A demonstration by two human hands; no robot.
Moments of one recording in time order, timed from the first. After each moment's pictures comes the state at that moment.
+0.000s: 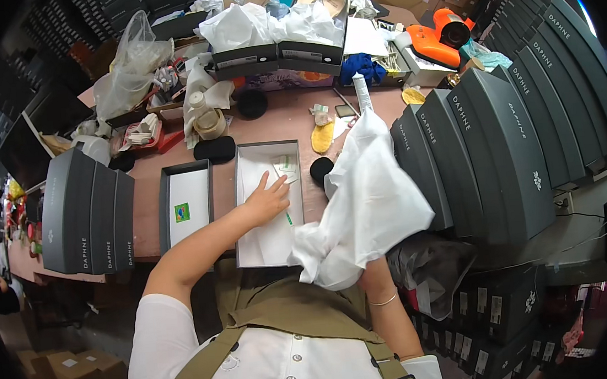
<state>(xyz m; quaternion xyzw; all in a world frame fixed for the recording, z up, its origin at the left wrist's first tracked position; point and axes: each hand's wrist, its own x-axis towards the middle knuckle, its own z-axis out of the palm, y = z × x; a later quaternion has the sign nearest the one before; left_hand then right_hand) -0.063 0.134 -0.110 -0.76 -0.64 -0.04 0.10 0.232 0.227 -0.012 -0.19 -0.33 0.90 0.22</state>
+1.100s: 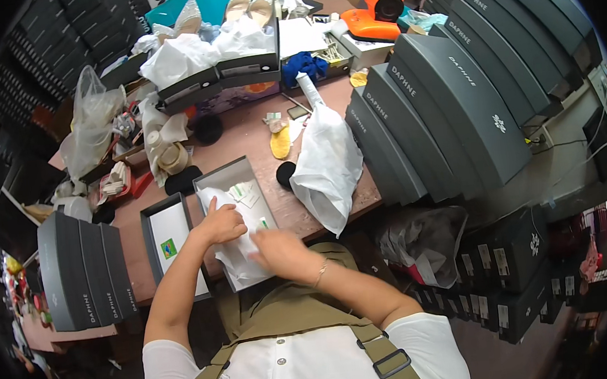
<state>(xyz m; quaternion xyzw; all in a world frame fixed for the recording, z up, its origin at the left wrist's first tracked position) -0.086 0.119 -0.043 -0.63 -0.72 0.06 -0.28 0.122 0.188 0.000 -0.09 -0.95 0.29 -0.02</state>
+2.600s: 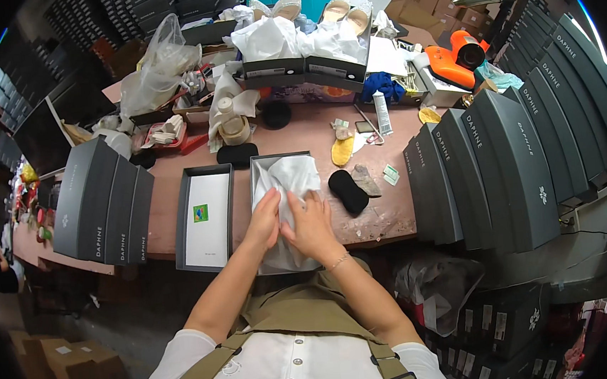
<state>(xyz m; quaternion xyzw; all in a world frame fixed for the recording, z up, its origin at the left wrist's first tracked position) -0.015 0.108 -0.040 0.00 -0.47 -0.80 -0.37 0.086 0.193 -0.022 -0.11 -0.96 0.23 0.09</state>
